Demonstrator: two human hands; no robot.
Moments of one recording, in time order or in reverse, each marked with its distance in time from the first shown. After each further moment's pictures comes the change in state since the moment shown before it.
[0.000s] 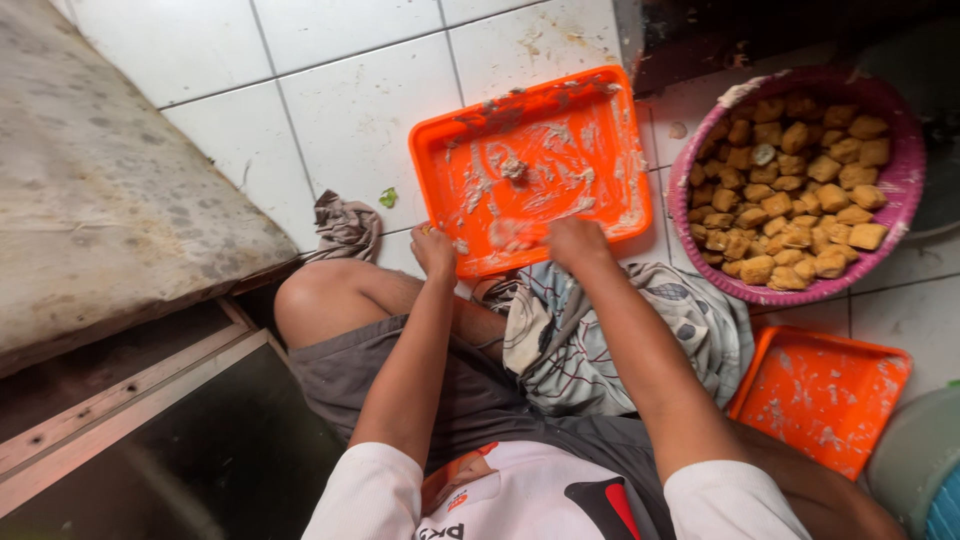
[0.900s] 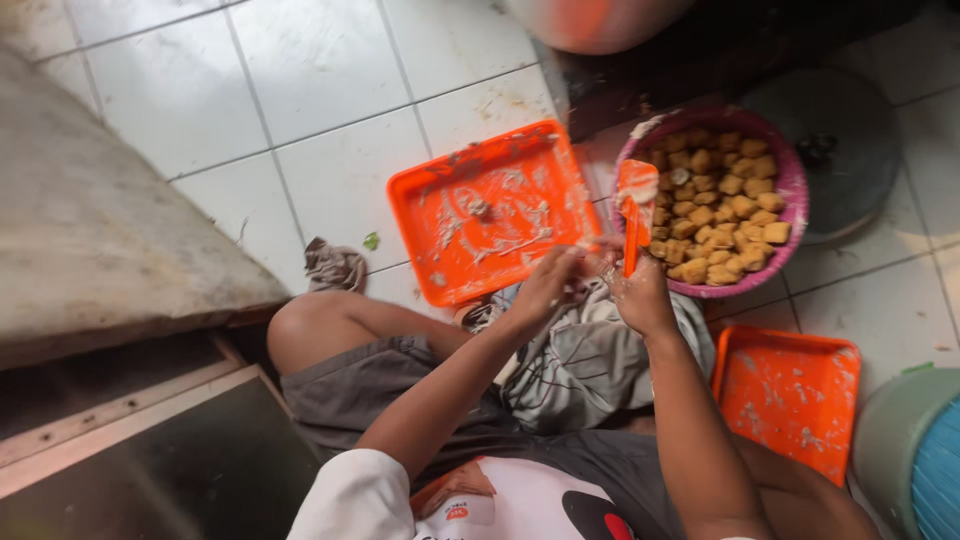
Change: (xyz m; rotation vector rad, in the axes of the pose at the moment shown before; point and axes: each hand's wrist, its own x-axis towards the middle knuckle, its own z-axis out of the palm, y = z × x) left_hand -0.248 0.123 -0.004 -0.548 -1.305 0.159; right_hand -0.203 0.041 -0.098 1.276 0.578 -0.054
